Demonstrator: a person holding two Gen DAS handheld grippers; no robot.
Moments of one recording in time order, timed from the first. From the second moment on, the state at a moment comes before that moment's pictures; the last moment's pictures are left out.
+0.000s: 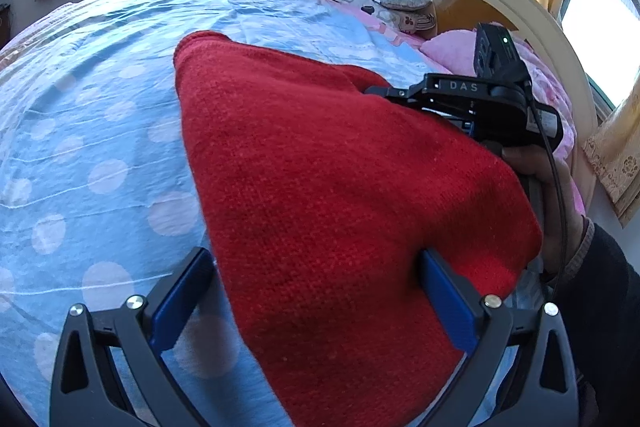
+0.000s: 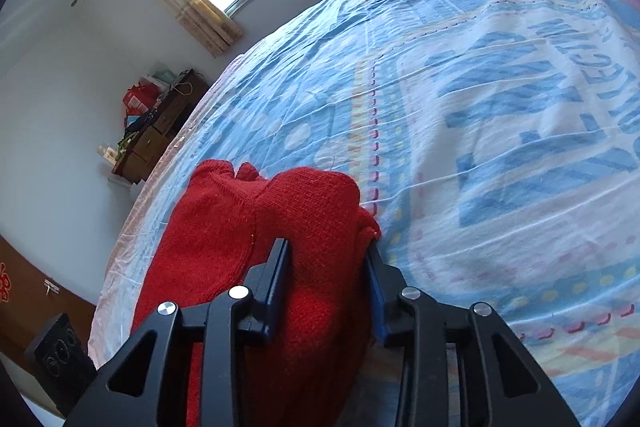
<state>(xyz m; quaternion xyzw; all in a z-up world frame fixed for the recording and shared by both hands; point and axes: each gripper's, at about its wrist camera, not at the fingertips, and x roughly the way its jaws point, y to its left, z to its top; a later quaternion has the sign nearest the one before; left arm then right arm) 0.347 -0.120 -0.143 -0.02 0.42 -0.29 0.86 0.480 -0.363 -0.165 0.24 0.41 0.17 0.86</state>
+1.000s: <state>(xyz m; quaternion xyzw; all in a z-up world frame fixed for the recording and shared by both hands) 0.303 -0.117 -0.112 0.04 0.42 -0.29 0.86 0.420 -0.336 -0.126 0.18 0.37 0.13 0.90</state>
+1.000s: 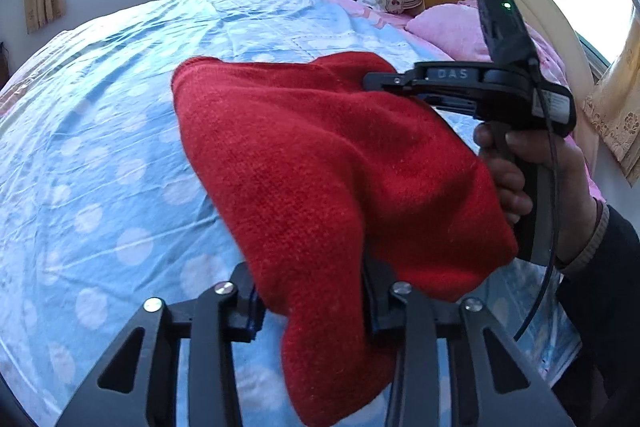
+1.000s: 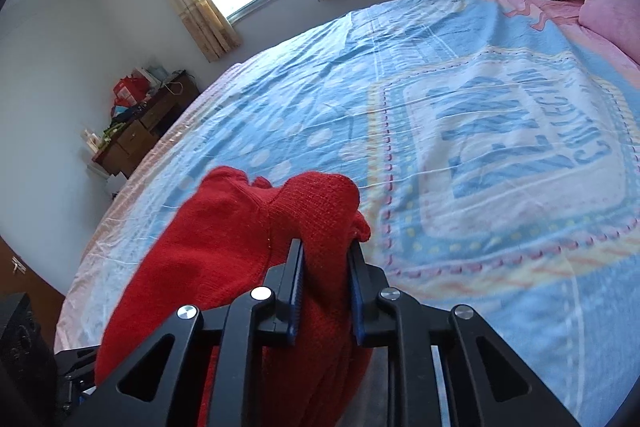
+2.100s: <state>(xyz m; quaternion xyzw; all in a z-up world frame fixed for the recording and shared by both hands) 0.214 -0.013 -0.078 0.03 0.39 -0.21 0.90 0.350 -0.187 -0.095 0.17 0.34 0.24 0.89</state>
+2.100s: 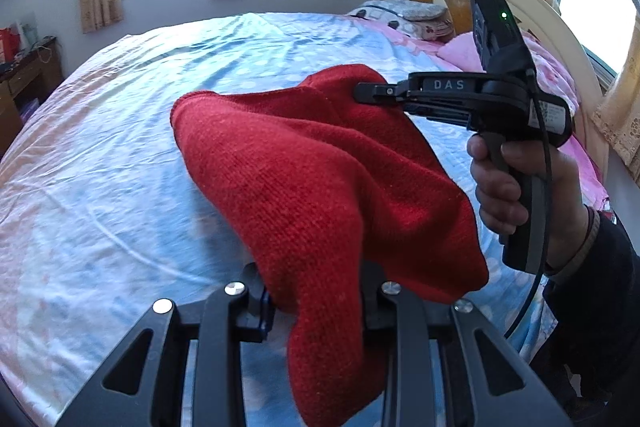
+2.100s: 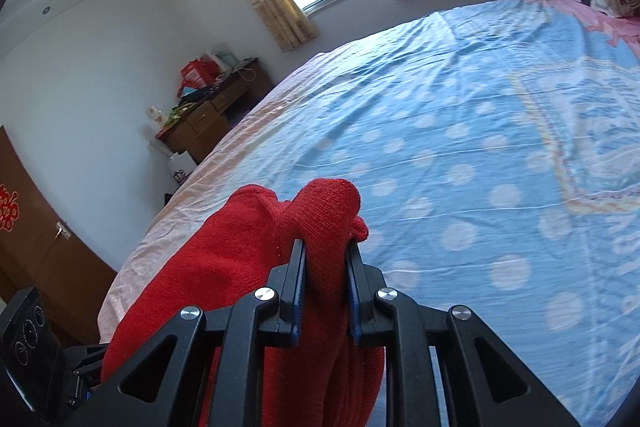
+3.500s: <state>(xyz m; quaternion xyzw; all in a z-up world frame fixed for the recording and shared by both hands) 0.150 0.102 -0.081 -0.01 0.37 -0.09 0.92 0.357 0.032 -0.089 0.11 0.38 0.37 0.84</state>
